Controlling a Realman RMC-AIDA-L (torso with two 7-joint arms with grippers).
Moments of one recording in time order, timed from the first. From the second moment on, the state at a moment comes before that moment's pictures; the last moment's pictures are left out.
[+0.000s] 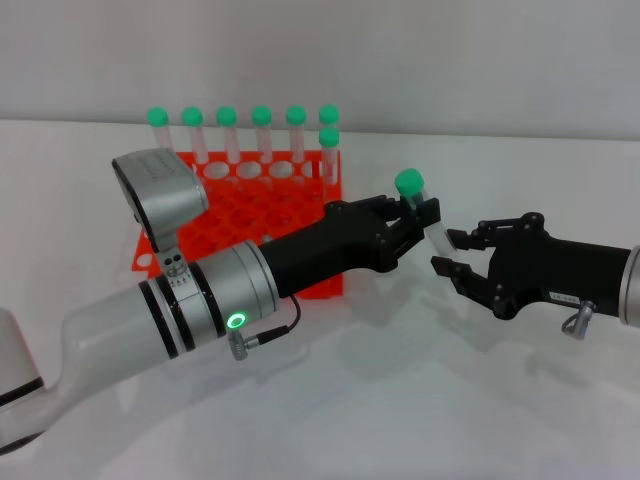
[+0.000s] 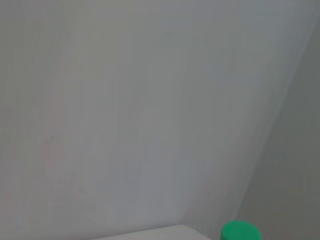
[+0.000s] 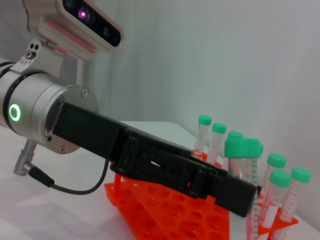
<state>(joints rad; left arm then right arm) -0.65 -2.08 2.00 0.33 0.31 1.12 -1.06 0.31 2.01 -1.51 -1.07 1.67 0.97 -1.84</state>
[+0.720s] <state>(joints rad) -0.59 -2.06 1.96 0.37 0.32 1.11 -0.82 0.29 2.01 -1.27 -1.01 1.68 1.03 -1.81</state>
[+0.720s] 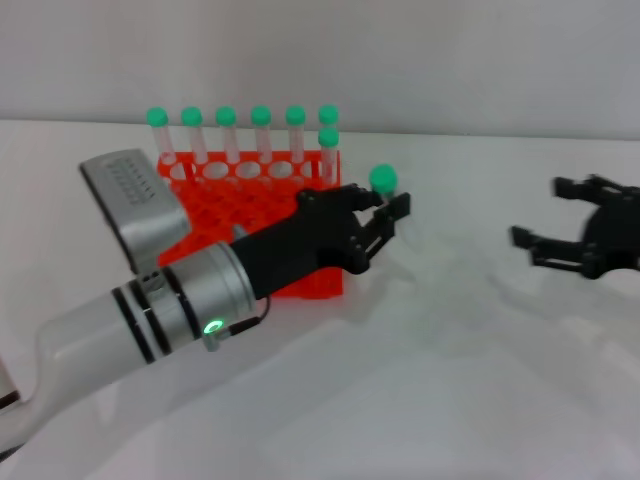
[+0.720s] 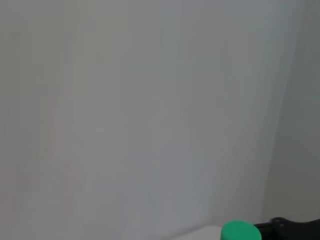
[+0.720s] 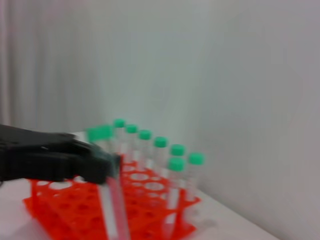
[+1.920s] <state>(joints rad) -0.16 -2.08 1.82 0.93 0.41 0.73 -0.26 0.32 2.01 -1.11 -0.80 1.68 1.15 -1.82</state>
